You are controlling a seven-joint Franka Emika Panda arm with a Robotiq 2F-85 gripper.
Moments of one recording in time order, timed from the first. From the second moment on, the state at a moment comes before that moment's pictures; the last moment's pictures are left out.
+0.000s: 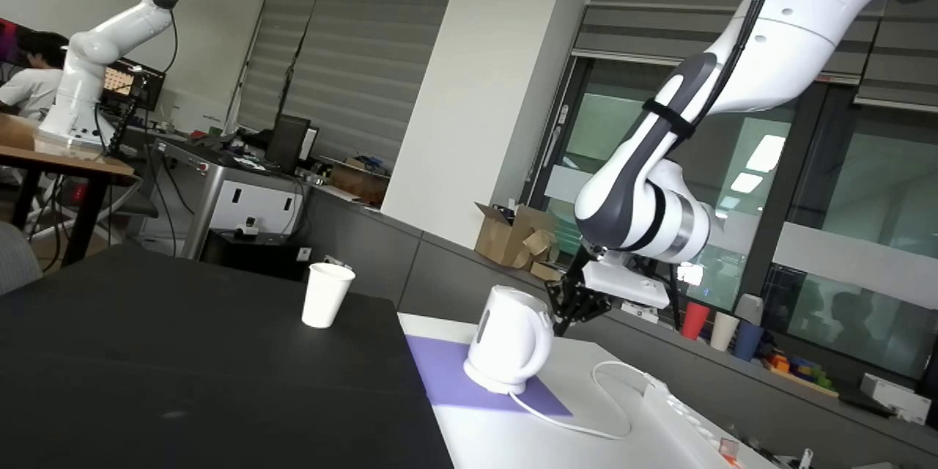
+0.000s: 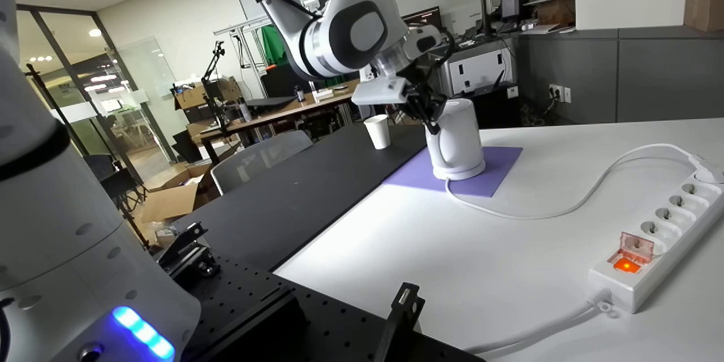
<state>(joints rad) -0.14 0.46 -0.06 -2.33 0.04 3.16 0.04</state>
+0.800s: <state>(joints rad) 0.15 0.47 -0.34 -2.32 0.01 3.05 0.04</state>
